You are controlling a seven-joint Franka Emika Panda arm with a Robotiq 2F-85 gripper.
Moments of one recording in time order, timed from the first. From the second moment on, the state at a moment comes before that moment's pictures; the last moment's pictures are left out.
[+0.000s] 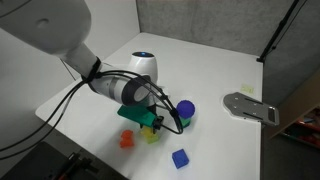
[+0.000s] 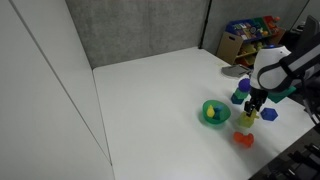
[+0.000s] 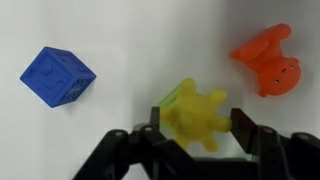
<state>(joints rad) -0.06 0.49 -0.13 -2.32 -0.10 2.58 -0.08</state>
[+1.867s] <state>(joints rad) -0.02 -0.21 -0.02 -2.35 -0.05 2.04 0.07</state>
